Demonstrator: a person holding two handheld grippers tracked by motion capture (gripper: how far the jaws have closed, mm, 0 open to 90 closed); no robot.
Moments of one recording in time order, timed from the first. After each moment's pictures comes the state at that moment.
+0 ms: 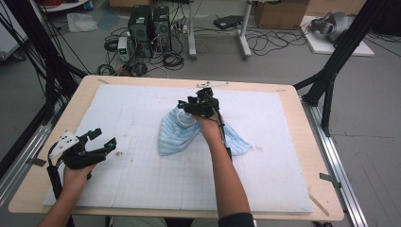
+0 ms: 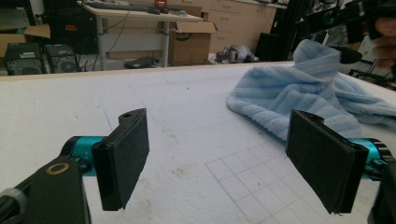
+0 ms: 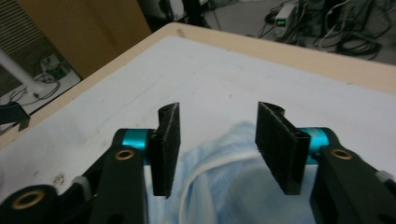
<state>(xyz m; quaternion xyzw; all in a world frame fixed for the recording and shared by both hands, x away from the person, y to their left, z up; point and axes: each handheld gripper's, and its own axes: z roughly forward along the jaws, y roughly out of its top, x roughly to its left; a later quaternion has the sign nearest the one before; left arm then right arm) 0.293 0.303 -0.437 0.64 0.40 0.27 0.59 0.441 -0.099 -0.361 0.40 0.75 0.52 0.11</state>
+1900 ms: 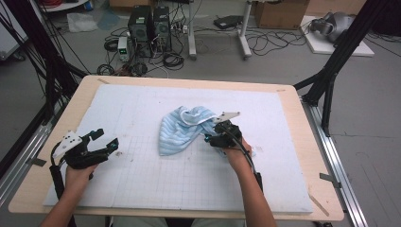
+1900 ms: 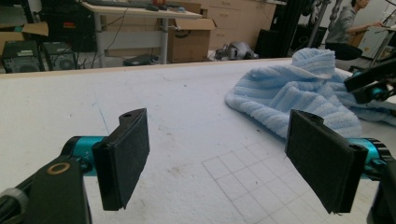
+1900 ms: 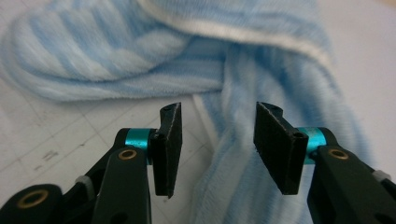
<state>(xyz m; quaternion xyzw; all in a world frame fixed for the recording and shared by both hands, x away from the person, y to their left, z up) 0.294 0.298 -0.439 0.65 0.40 0.27 0.59 0.382 -0.156 -0.420 0.36 0.85 0.35 0.17</state>
